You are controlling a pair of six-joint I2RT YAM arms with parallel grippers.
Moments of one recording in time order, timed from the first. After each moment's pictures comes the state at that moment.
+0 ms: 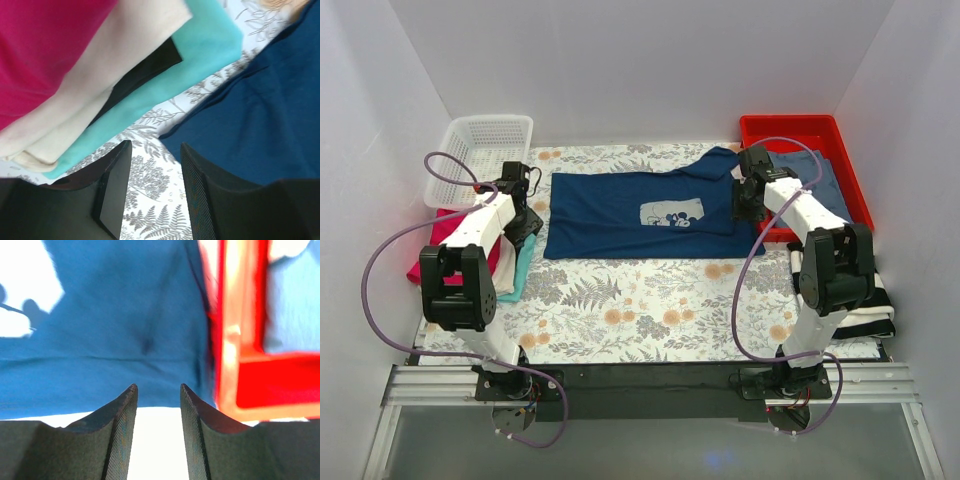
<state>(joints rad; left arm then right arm) -0.03 1.67 1.26 -0.83 -0.30 -0.80 0.23 1.78 1.36 -0.71 0.15 0.23</state>
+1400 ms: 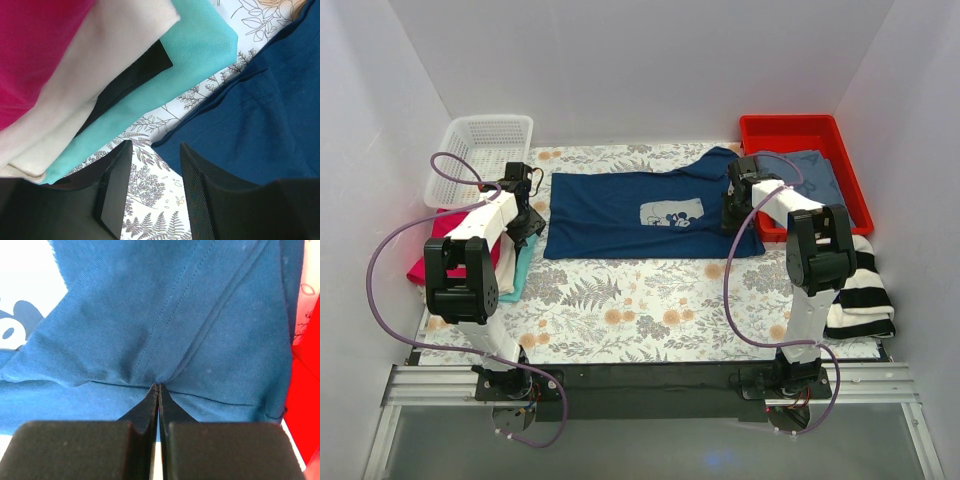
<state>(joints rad) -0.03 1.73 1.28 -0.78 -0.26 -0.78 0.23 1.97 1.39 -0.64 -0.03 0.26</state>
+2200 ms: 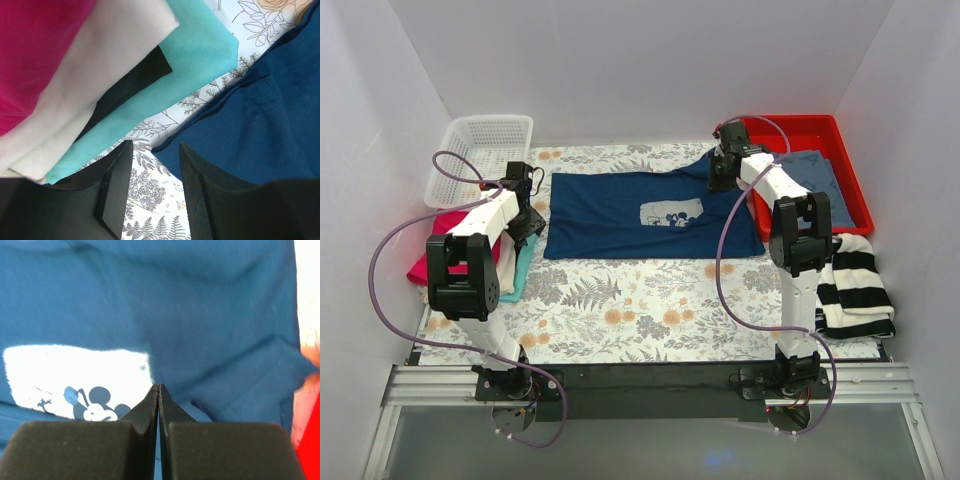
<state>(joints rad) -0.03 1.75 1.29 -0.78 -0.27 -0.77 0.24 2.19 1.84 -0.63 -0.10 0.23</state>
